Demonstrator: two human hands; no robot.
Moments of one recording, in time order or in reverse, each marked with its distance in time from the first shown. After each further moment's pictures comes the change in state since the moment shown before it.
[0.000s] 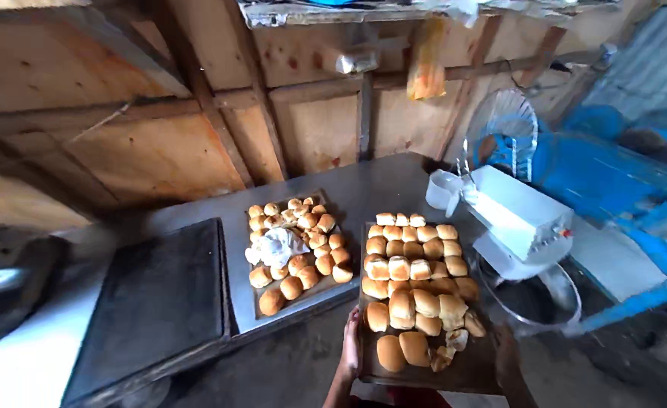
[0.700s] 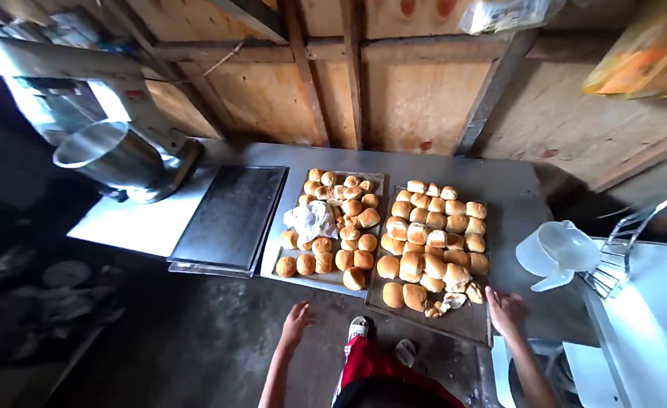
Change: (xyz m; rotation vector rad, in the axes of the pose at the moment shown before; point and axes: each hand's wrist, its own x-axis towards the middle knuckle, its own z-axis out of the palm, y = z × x) left_hand 0.008 0.065 -0.026 0.268 0.791 -0.394; right_hand 0.272 -0.093 0.175 -0.786 -0.637 -0.372
